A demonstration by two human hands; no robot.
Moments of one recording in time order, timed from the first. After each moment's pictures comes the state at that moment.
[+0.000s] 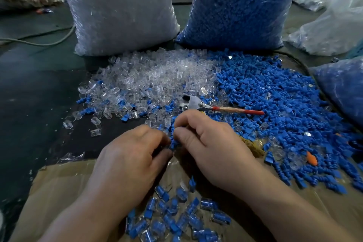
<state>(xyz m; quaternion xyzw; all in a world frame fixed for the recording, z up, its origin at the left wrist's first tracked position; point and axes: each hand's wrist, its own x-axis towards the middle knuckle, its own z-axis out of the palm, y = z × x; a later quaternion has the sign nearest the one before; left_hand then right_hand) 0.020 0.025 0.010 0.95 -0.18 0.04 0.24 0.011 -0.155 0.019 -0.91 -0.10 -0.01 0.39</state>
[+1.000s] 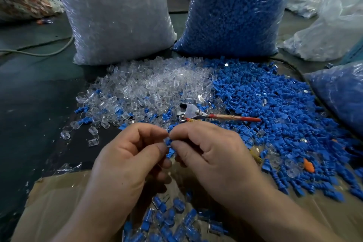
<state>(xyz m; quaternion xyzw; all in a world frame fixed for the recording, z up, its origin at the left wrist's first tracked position) 0.016 0.012 0.015 0.69 -0.01 -0.08 0.72 0.002 -0.157 0.025 -0.88 -0.16 -0.12 0.42</state>
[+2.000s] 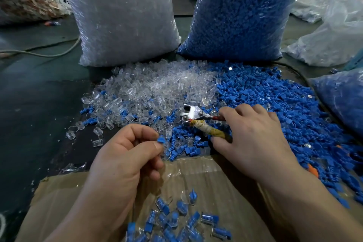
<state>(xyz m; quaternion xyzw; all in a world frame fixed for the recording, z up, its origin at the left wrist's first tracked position) 0.022 0.018 0.016 0.61 0.06 -0.13 0.78 0.029 -0.203 0.027 -1.00 0.02 -0.04 0.02</state>
